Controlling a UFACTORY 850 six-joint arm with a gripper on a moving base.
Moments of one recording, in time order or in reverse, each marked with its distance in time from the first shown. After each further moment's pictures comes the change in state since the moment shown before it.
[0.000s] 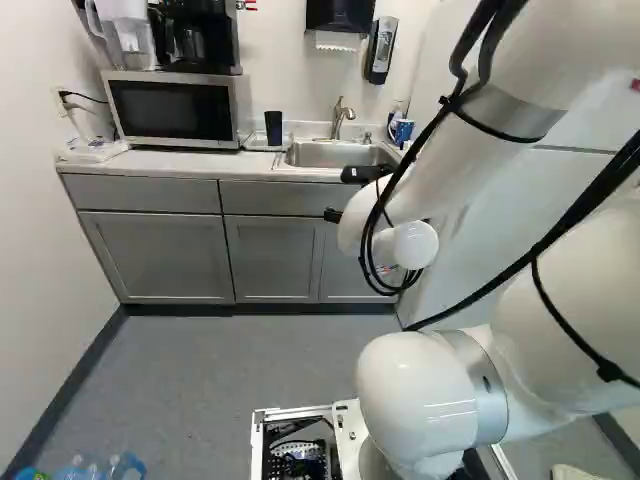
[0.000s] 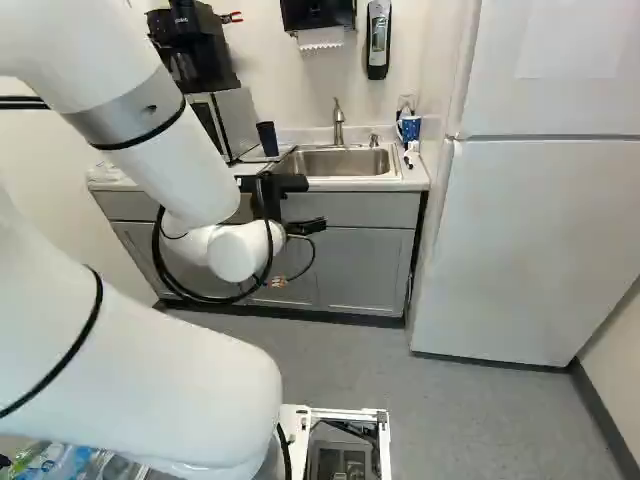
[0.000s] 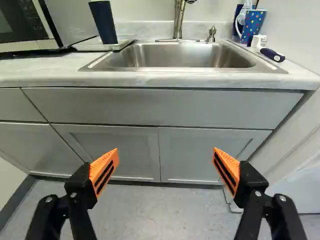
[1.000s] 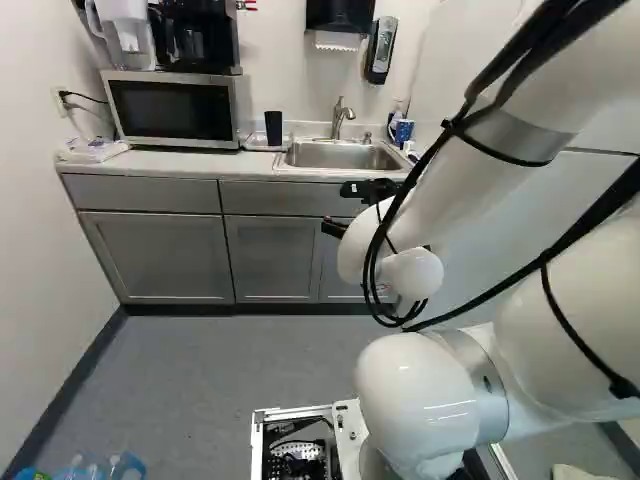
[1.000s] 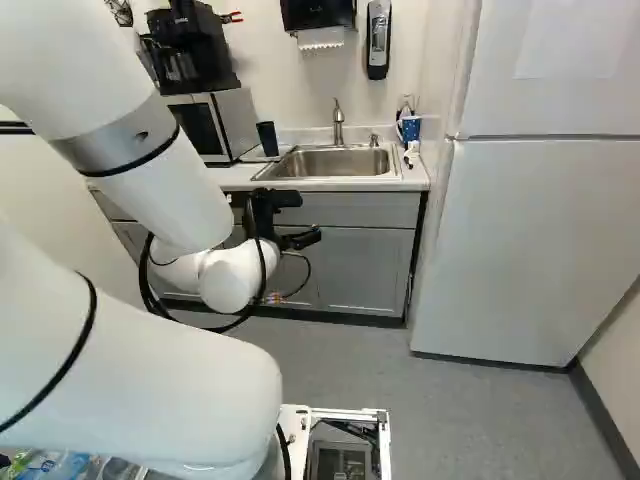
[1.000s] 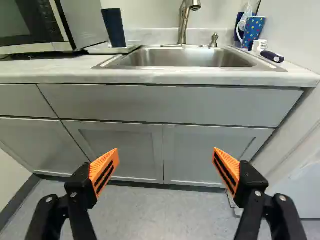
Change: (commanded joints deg) arm 1.2 1.5 4.9 0.0 5.9 0.1
